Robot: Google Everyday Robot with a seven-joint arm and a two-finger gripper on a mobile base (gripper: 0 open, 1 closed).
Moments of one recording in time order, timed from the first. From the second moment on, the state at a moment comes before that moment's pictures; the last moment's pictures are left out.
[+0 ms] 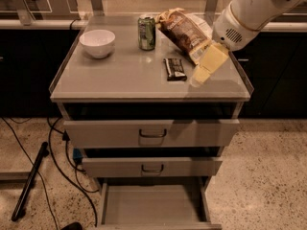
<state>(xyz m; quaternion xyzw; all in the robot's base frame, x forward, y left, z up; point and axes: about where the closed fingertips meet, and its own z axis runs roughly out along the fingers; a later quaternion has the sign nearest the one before) 0.595 -0.148 0.932 -0.53 0.81 0.05 0.24</state>
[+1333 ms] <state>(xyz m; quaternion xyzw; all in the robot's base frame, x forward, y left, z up) 0.635 -0.062 0.906 -0.50 0.80 0.14 0.30</state>
